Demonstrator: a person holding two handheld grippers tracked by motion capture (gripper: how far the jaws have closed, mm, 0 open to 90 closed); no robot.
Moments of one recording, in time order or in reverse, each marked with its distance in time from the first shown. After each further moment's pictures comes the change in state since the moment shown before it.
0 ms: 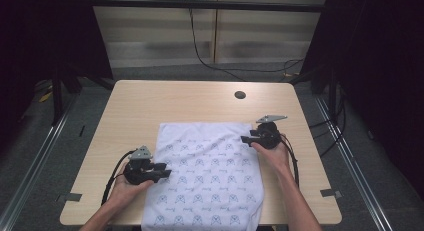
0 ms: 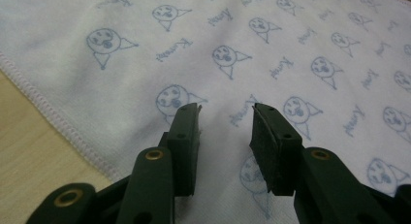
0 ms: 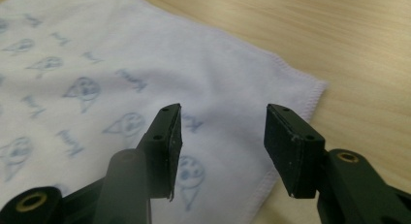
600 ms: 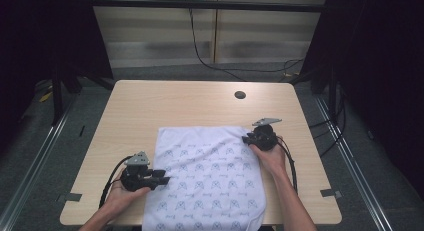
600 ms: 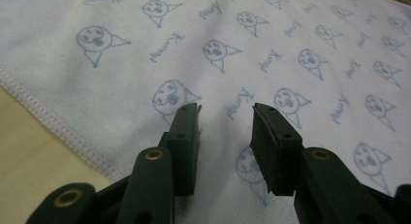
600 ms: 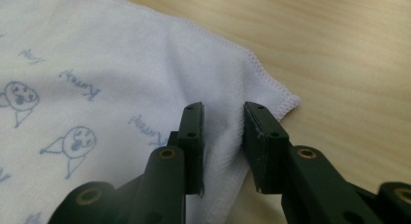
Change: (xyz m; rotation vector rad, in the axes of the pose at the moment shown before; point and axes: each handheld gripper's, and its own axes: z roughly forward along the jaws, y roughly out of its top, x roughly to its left) left arm -0.014 -0.013 -0.014 0.031 -0.078 0.008; right arm 0.007 -0.012 0.011 0.027 -0.054 -0.015
